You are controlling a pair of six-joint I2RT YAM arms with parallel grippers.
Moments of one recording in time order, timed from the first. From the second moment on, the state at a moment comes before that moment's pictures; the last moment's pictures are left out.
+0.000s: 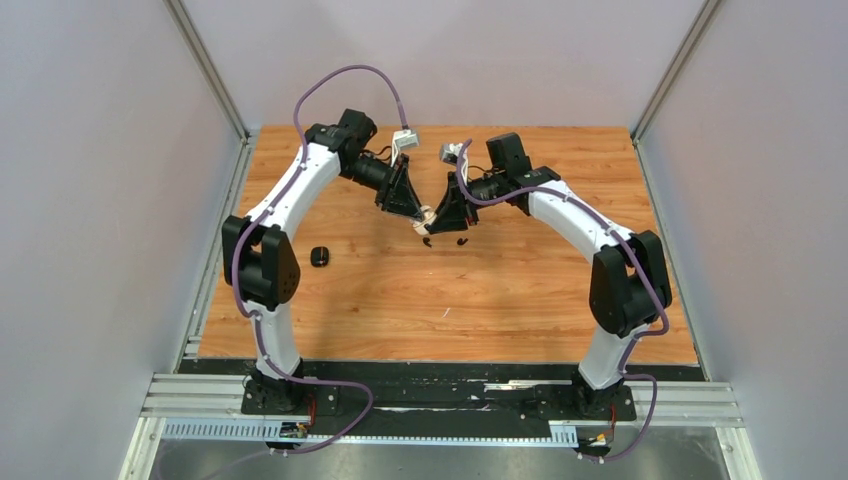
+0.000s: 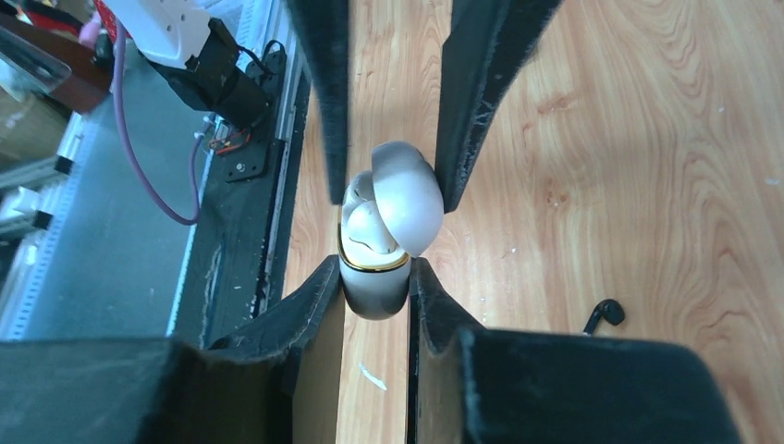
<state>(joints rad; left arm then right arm) -0.35 1.95 1.89 -1.19 1.19 0.62 0.44 1.78 1.45 -0.44 -1.18 -0.34</state>
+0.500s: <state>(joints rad) -0.39 1.63 1.54 -0.67 0.86 0.34 0.34 1.83 1.34 -0.23 -1.03 0.03</state>
